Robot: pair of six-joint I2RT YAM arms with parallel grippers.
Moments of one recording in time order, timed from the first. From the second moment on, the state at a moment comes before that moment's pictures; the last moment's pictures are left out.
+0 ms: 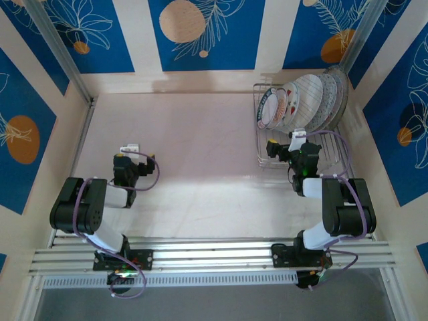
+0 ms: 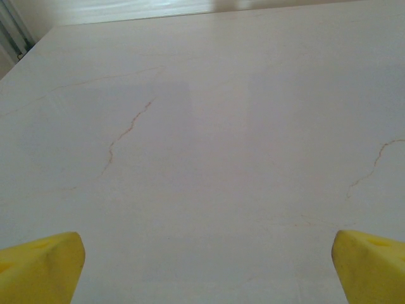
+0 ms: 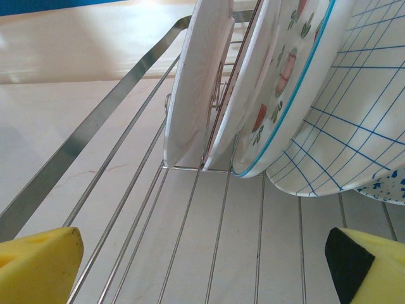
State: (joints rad) left arm -0.07 1.58 0.34 0.87 -0.09 0.03; right arm -0.02 1.51 0.45 0.78 -0.21 0.07
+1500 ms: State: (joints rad) left arm -0.23 1.07 1.28 -0.41 -0.11 -0.55; right arm -0.03 0.80 1.48 -0.82 0.11 0.53
